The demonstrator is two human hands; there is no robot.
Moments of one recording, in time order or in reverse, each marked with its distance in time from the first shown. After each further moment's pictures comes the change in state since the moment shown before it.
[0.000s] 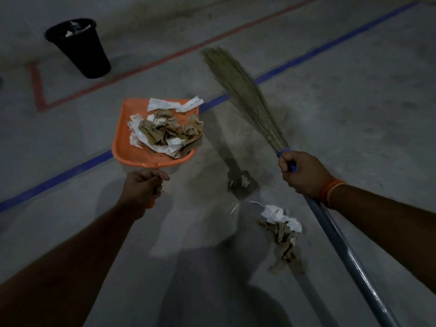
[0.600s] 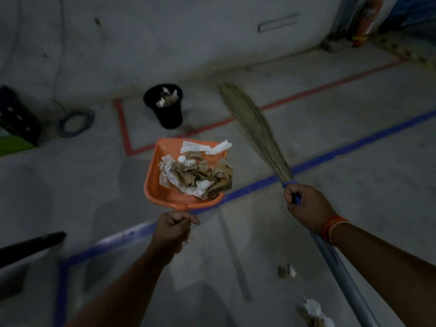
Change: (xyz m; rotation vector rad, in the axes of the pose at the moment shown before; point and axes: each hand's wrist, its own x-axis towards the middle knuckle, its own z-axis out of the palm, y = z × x) left_hand 0.059 0.327 -0.203 -0.082 0.075 -0.136; right_hand 0.210 -0.403 -0.101 -0.009 -0.096 -0.043
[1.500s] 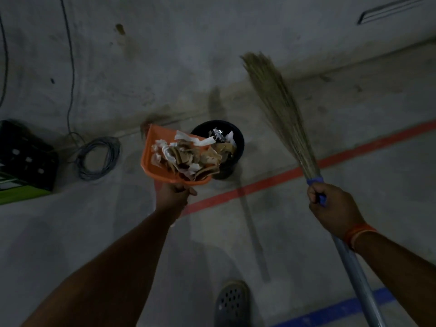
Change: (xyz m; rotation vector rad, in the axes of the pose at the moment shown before) left_hand 0.646 0.111 -0.240 0.333 0.239 -0.206; right_hand 0.604 -0.113 0.178 -0.044 0.018 -0.001
